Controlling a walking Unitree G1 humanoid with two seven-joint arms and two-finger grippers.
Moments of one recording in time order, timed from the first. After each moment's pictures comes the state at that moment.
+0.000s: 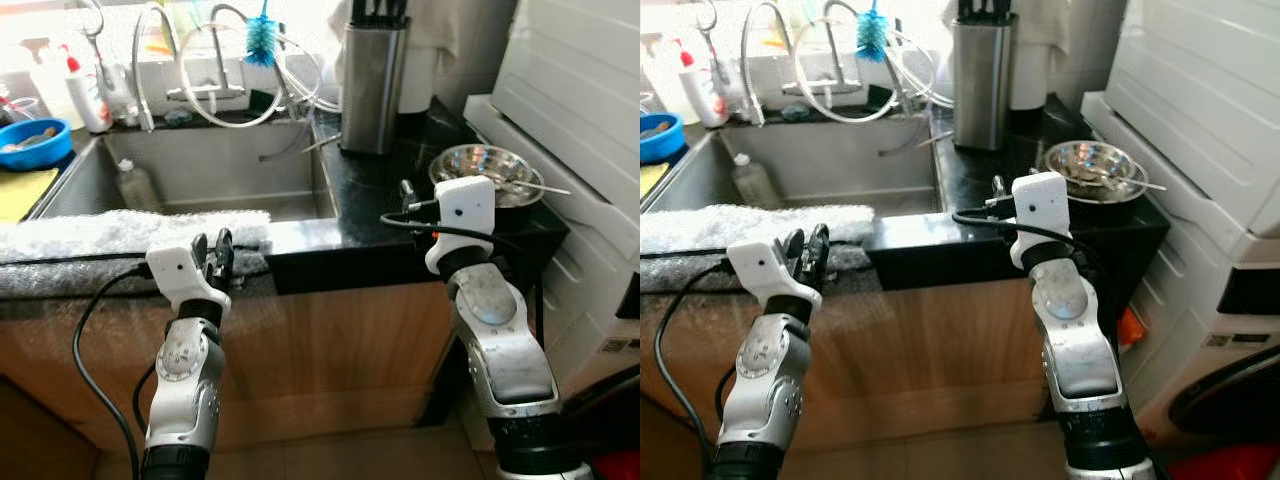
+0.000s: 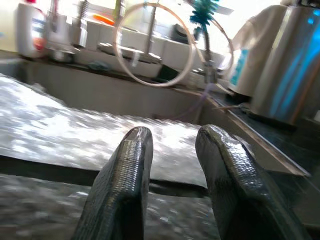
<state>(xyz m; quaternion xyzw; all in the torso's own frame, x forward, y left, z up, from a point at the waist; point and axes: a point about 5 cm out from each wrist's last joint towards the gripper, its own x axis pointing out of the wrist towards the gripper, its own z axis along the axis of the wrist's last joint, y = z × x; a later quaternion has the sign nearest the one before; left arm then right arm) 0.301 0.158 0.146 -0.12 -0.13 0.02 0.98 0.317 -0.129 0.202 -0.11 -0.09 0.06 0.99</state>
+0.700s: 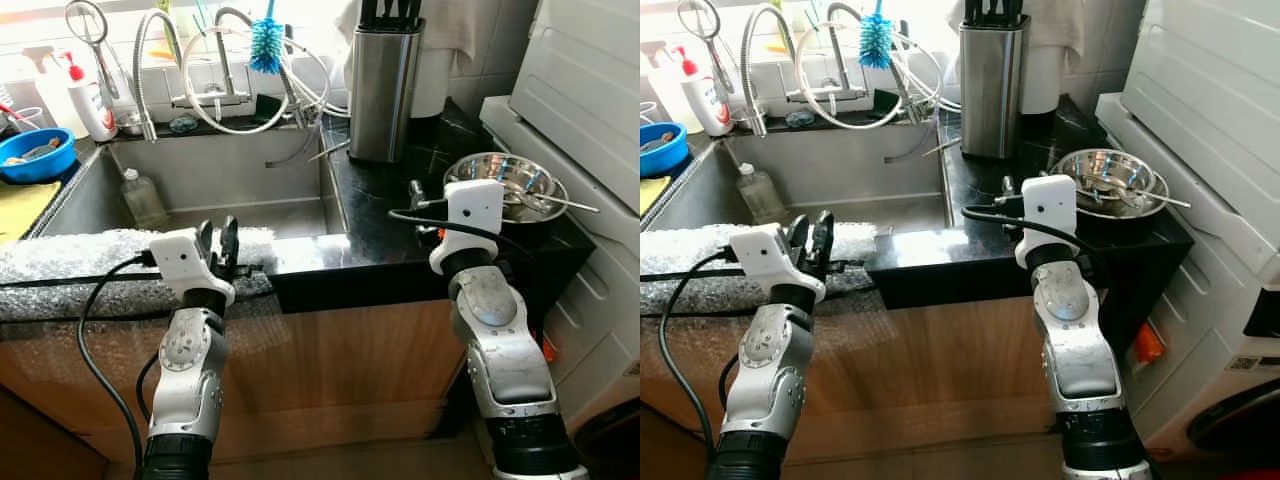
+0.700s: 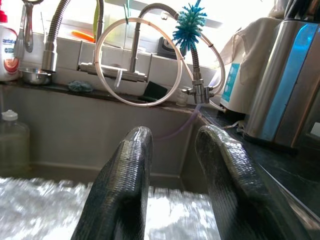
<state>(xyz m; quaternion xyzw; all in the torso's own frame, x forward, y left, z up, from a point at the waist) 0.309 0.151 0.162 -0.12 -0.16 -0.01 0.98 0.321 -0.138 0.204 -0.09 -0.10 0.02 0.99</state>
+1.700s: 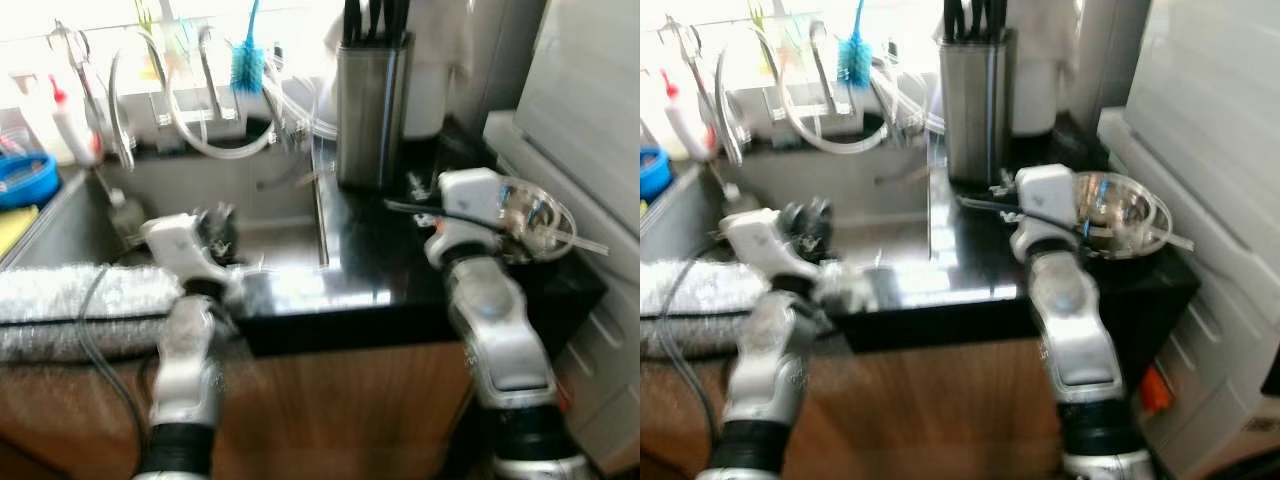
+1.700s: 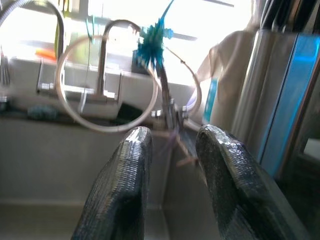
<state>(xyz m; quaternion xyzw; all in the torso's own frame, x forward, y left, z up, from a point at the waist) 0.316 0.145 0.169 -0.12 -0.17 -0.02 0.98 0.327 -0.148 0.202 -0.09 -0.08 0.00 0.99</state>
